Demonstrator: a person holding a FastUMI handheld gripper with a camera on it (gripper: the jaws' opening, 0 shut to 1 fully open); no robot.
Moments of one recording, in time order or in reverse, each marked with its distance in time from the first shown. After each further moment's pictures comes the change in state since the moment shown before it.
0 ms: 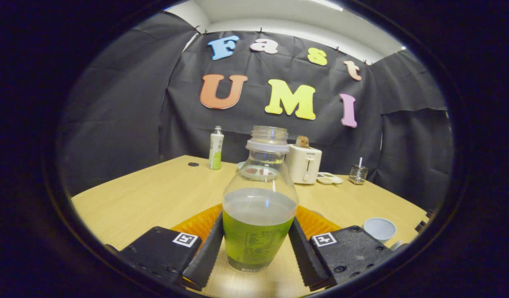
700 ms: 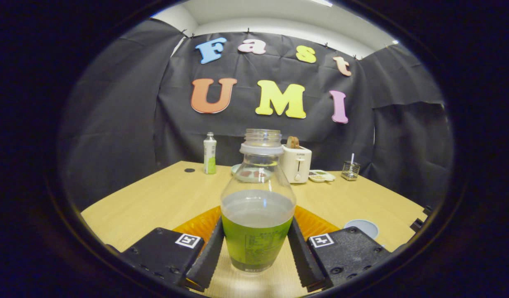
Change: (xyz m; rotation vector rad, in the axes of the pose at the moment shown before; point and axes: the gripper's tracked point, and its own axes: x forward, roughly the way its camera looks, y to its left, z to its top) arm -0.028 -0.016 0.027 0.119 0.015 0.036
